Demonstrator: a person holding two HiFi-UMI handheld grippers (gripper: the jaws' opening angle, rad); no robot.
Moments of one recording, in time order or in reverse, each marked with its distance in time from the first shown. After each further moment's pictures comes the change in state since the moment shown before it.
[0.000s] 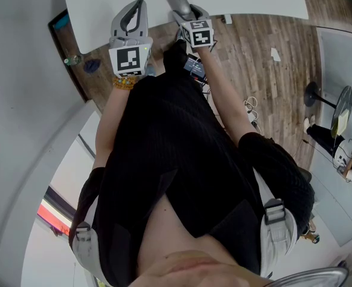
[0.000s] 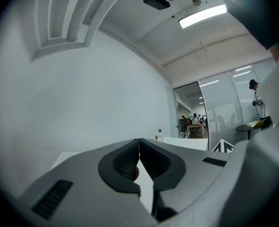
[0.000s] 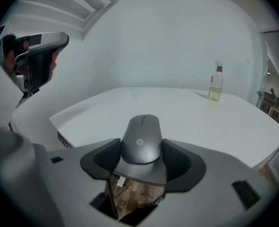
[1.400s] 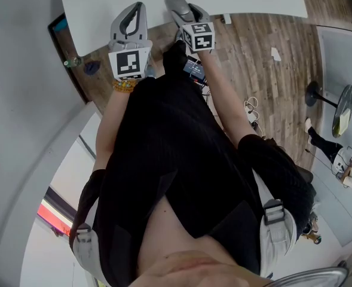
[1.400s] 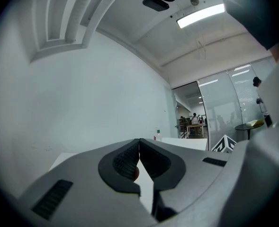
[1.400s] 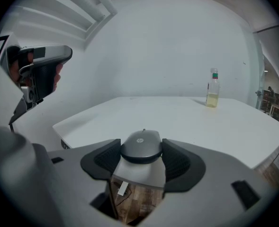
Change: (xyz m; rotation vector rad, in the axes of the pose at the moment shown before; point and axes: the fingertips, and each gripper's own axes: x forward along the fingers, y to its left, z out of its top) left arm 0.000 -0.012 0.006 0.012 -0.004 -0.002; right arm -0.019 -0.002 0.020 0.023 -0.106 0.017
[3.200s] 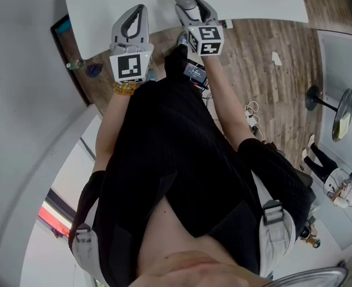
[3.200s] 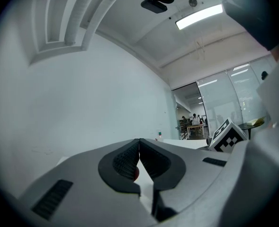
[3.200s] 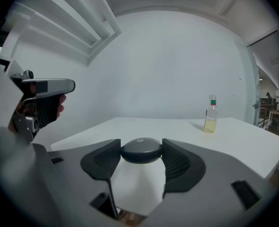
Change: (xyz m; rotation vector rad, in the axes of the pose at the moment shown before) left arm 0.002 0.009 0.008 0.003 -0.022 0.002; right arm -0.026 0.002 0.081 -0.028 -0.214 -0.033
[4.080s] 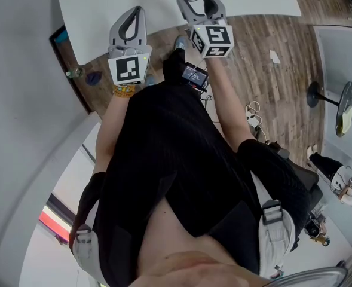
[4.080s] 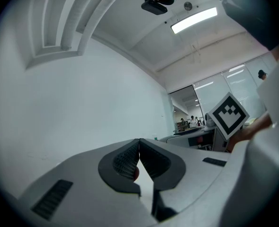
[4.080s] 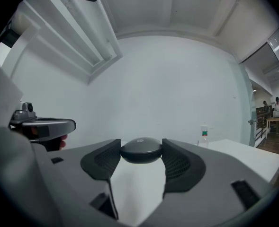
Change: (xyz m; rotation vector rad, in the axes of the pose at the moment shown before) left arm 0.000 -0.022 0.020 0.021 -0.046 -0.029; right arm -0.051 -0.015 0.099 -0.031 -0.237 -0.047
